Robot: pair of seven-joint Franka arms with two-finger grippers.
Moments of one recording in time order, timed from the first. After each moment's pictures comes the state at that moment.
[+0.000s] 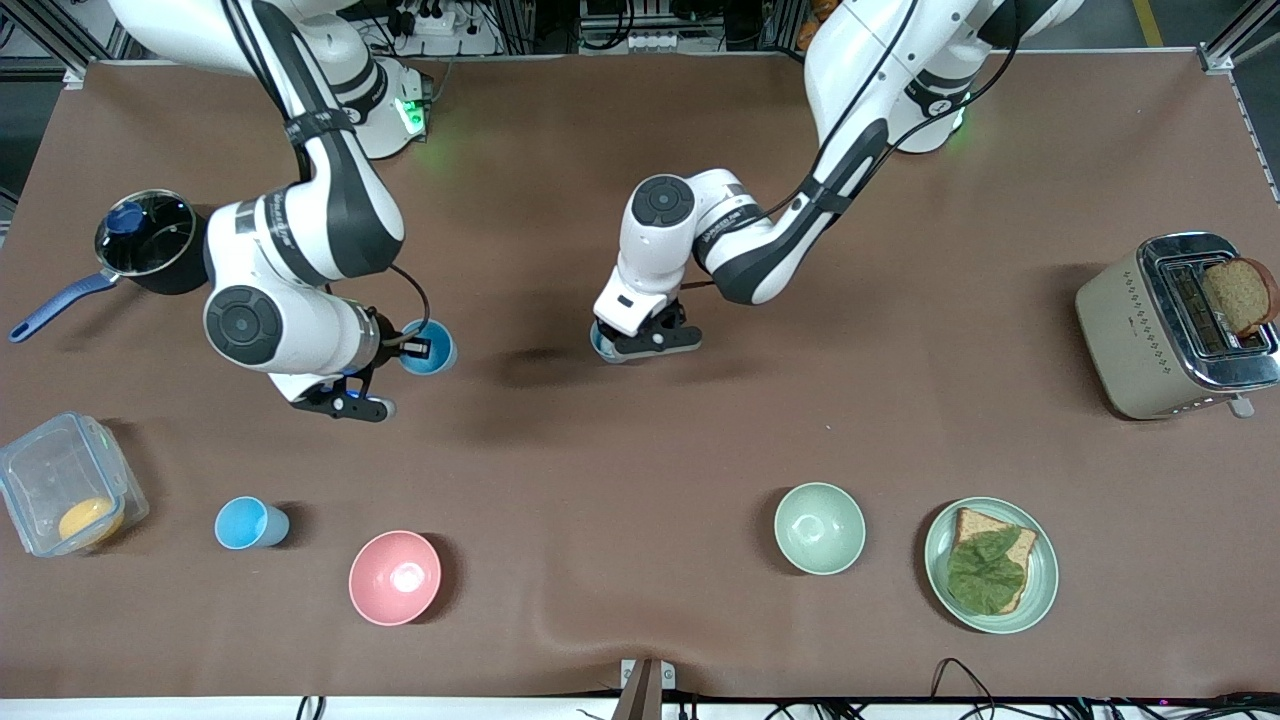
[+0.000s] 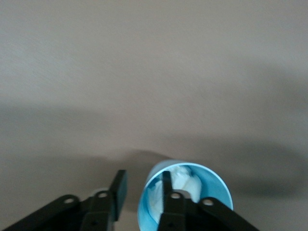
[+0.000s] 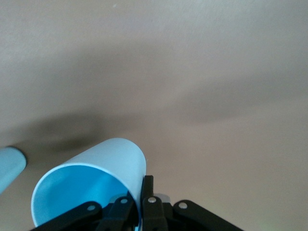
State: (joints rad) left arm -0.53 0.68 -0.35 -1.65 0.34 2.42 -1.24; right arm 0.35 0.34 -0.07 -1.74 0.17 1.78 0.41
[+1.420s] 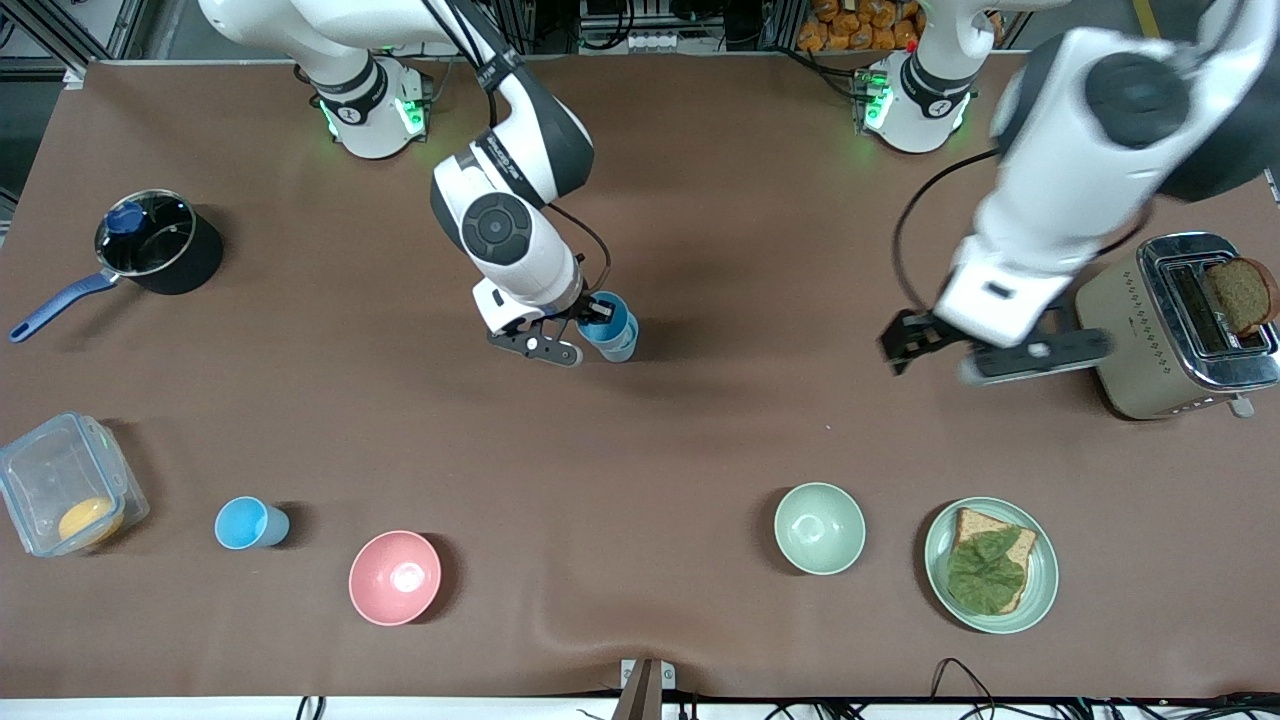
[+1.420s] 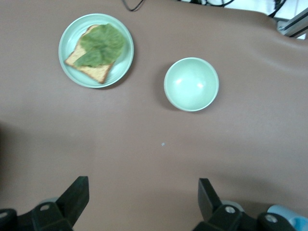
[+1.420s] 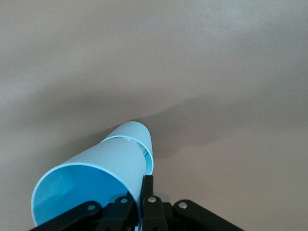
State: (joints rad) left arm -0.02 0.15 -0.31 -1.61 0.09 1.89 -0.51; right arm 0.74 0.45 -0.07 -1.72 0.26 2.10 0.84
